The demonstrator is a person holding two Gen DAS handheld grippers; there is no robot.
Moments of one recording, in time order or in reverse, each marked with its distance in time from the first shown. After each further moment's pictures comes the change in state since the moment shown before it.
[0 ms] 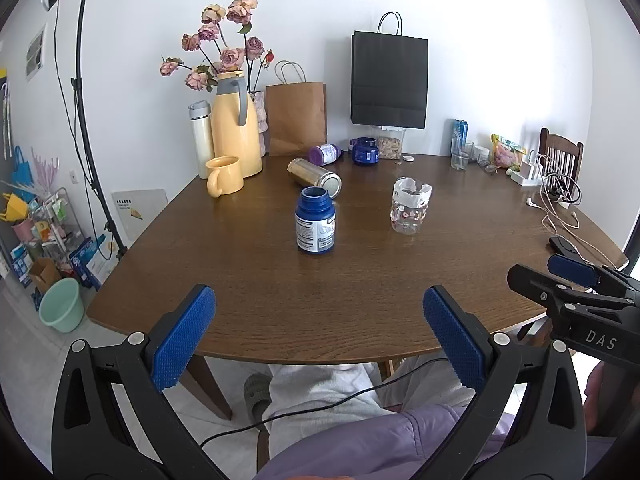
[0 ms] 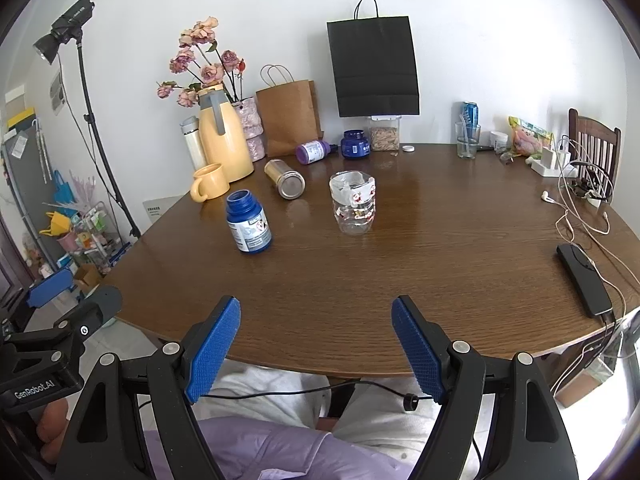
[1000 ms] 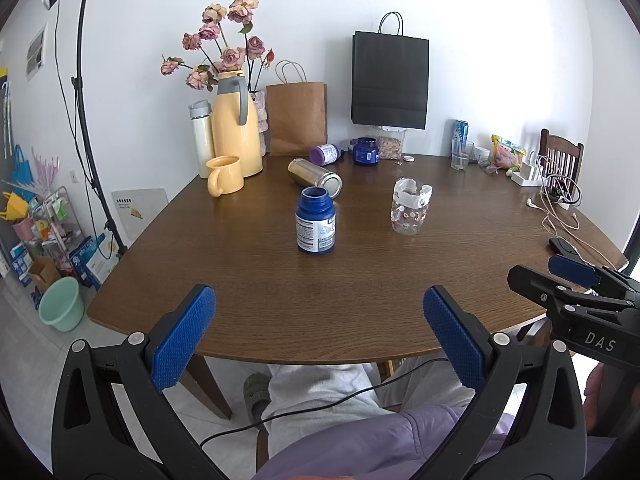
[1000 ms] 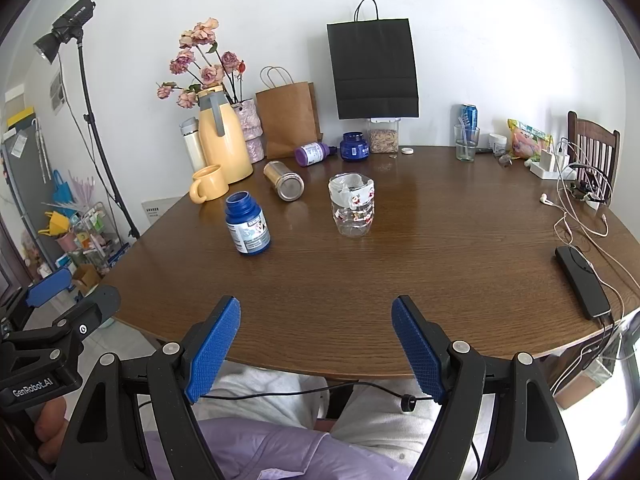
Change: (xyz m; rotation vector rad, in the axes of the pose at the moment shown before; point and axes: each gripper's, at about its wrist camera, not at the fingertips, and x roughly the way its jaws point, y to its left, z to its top) left arm 0.000 -0.002 0.003 0.003 -0.005 0.004; right arm -0.002 0.001 0.002 -0.004 -0.002 -0.007
